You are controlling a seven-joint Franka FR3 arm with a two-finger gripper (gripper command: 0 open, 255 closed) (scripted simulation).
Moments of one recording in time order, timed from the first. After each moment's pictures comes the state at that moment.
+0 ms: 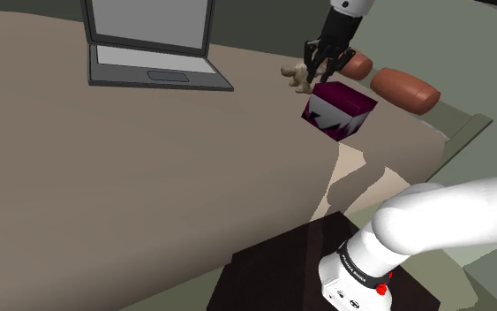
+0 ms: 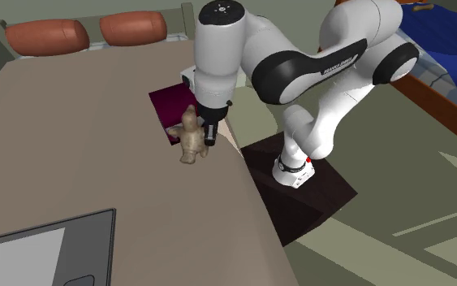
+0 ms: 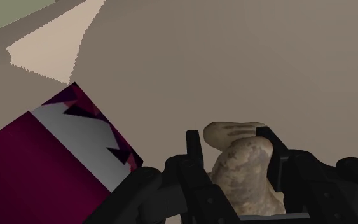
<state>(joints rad) -0.12 -0.58 0.11 -2.14 -0.09 1.64 0.45</state>
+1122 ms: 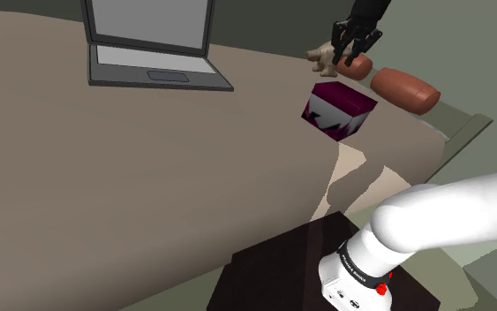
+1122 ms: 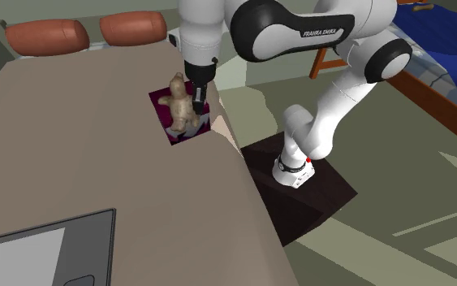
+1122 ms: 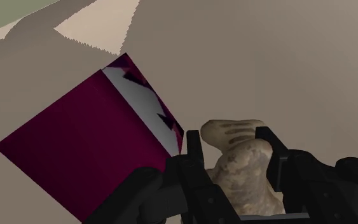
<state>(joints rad) -0.16 -0.53 -0.01 -1.97 -0.14 1.53 0.29</state>
